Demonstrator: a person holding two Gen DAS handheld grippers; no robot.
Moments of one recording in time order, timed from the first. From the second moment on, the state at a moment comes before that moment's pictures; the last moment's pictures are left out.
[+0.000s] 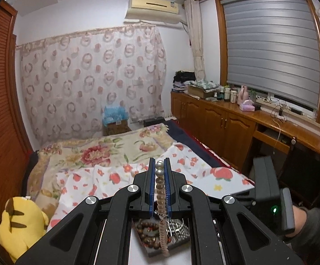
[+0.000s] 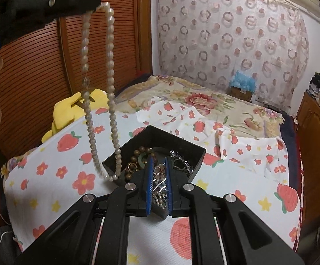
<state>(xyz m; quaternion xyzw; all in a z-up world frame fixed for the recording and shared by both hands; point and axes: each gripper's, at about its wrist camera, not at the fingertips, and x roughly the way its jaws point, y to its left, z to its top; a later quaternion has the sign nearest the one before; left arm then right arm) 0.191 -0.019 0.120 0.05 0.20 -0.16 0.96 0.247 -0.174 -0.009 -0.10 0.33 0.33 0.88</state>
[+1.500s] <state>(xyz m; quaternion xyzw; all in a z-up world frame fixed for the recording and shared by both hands) 0.149 0.004 0.005 0.02 0.30 -0.05 0.95 0.180 -0.209 -0.012 -0.03 0.31 0.25 0.92</state>
